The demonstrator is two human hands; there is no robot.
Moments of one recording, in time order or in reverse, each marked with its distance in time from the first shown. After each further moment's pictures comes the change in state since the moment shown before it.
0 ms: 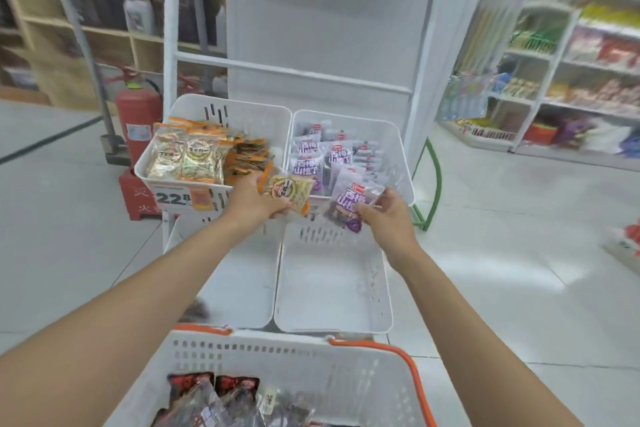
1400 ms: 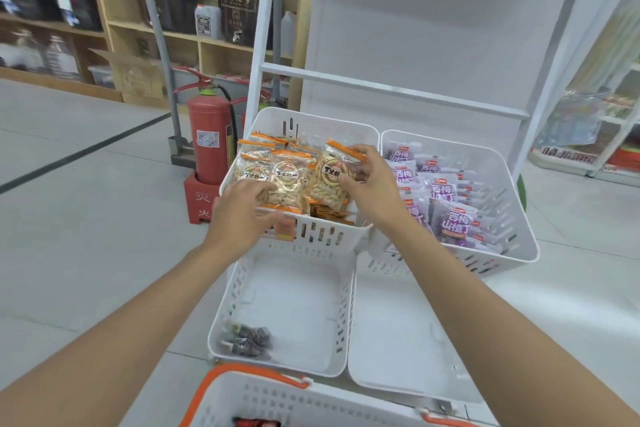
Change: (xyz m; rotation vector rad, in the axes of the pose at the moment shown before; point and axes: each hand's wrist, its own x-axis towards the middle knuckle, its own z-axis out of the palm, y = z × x) left_hand 0.055 -0.069 -0.142 0.628 0.279 0.235; right_hand 0.078 -0.052 0.185 -0.164 -0.269 -0.311
